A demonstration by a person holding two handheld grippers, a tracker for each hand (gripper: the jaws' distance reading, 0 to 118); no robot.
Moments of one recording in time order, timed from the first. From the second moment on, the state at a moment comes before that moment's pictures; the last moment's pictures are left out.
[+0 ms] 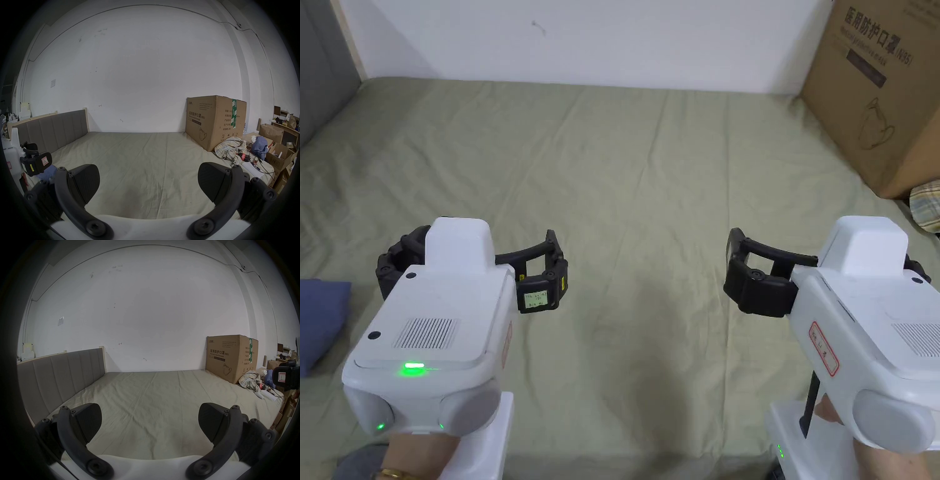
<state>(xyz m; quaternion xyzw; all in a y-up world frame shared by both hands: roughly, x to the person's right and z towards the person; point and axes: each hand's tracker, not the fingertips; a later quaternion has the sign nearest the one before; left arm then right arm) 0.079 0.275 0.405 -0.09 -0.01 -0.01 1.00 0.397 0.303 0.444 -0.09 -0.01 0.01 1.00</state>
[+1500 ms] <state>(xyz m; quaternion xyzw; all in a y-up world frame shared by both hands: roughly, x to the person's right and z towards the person) 0.094 0.233 0.447 -0.19 -0.02 0.01 0.98 0.374 0.302 0.416 -0.39 -0.02 -0.09 0.91</state>
